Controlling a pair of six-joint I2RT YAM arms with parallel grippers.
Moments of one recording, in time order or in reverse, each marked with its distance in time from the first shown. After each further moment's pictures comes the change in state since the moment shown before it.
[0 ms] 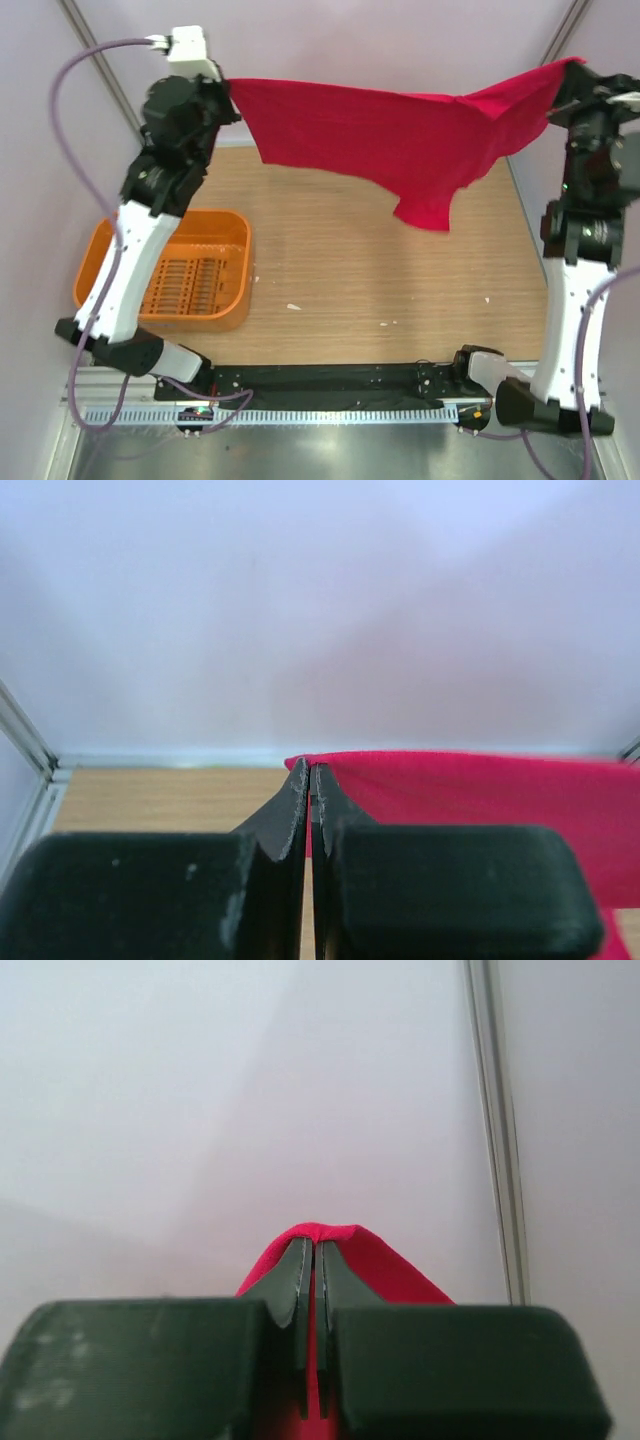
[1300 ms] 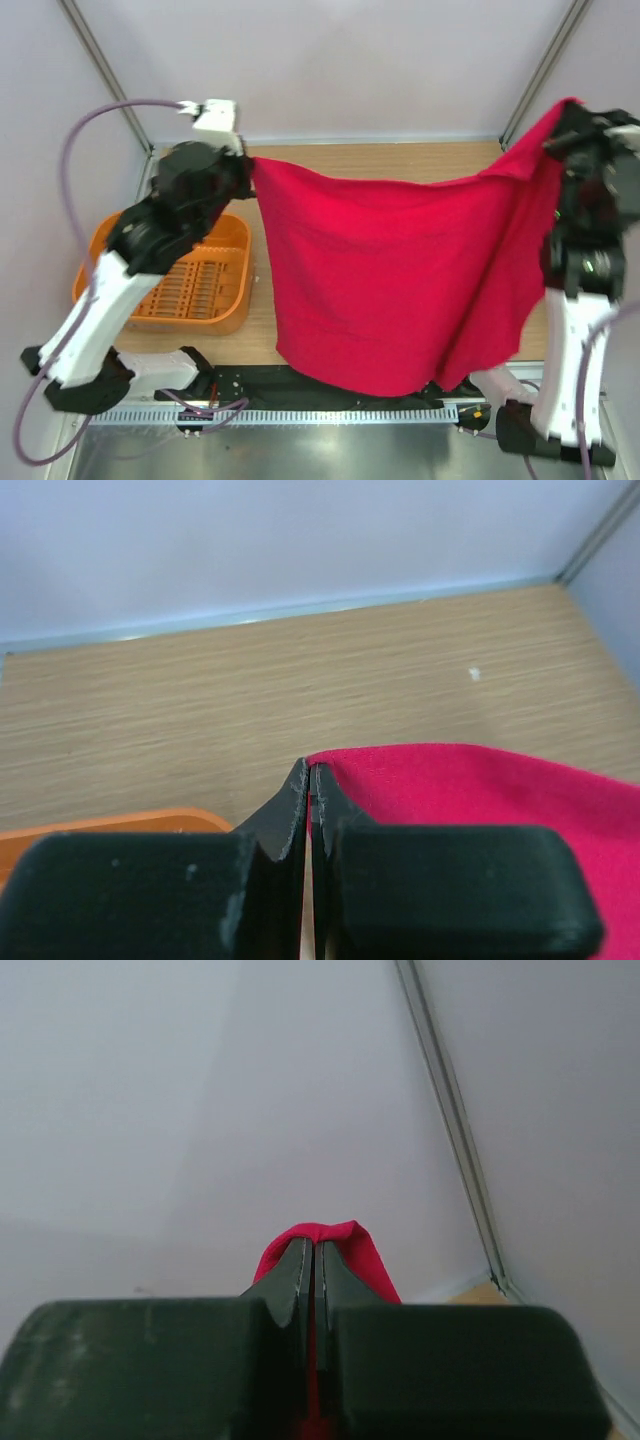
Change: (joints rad) left arm -0.311 -0.383 -0.204 -0.356 -0.080 -0.120; right arm 0.046 -0.259 0.020 -0.283 0.188 0.066
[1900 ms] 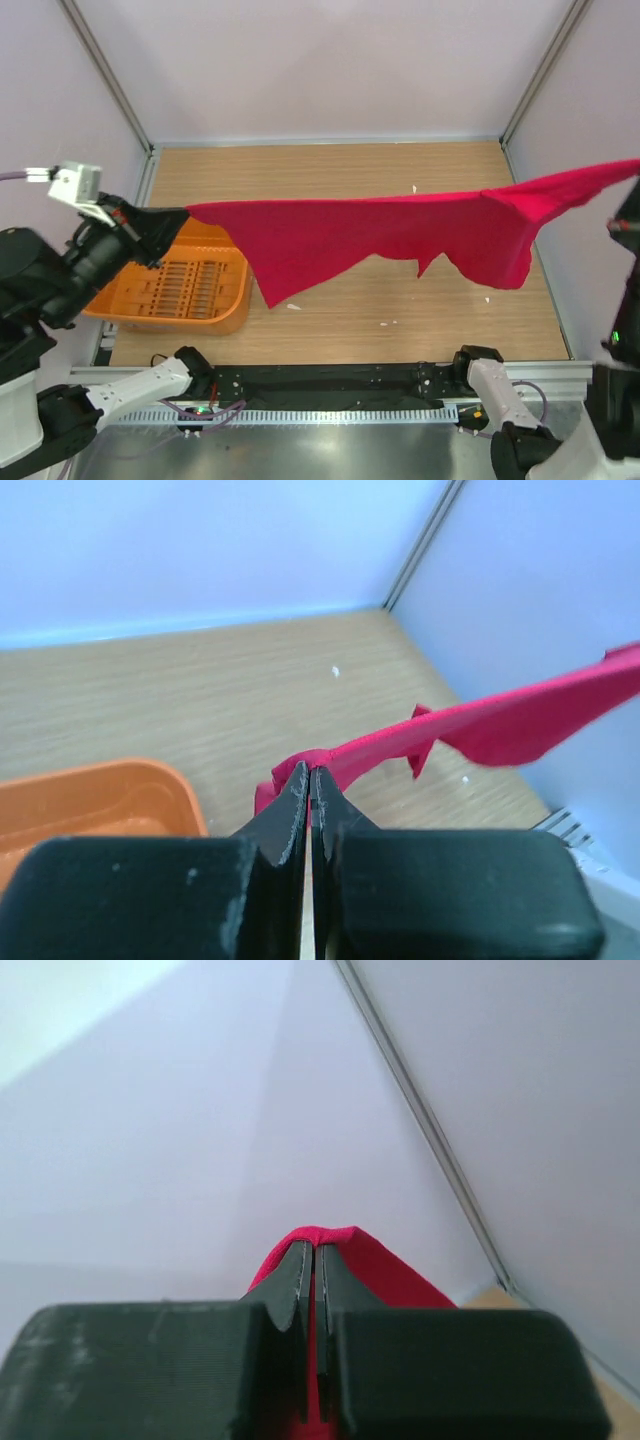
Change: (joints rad) left arm -0.009 -0.264 0.103 -0.276 0.218 -0.117; right arm 0.000 -0.056 0.414 -0.488 0.092 0.103
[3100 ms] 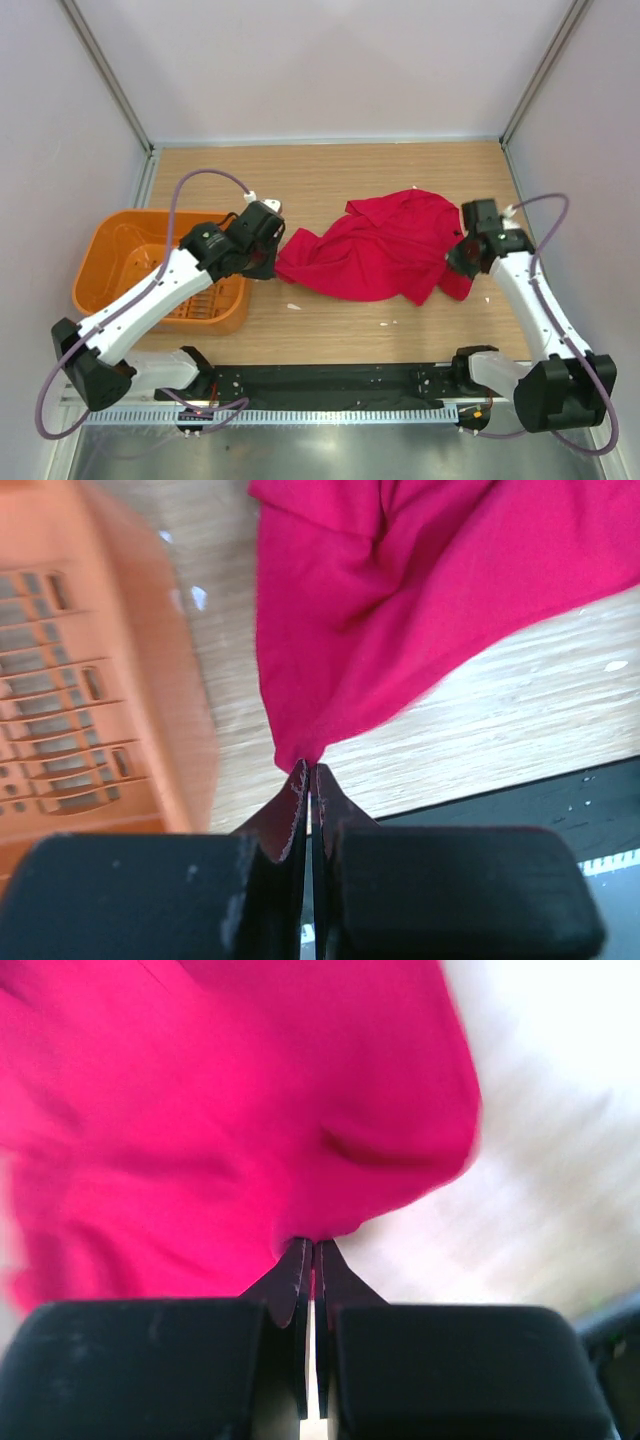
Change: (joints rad) left arm 0.005 0.355 -0.652 0.033 0.052 -0.205; right arm 0.254 0.257 -1.166 -0.150 -0.106 0.518
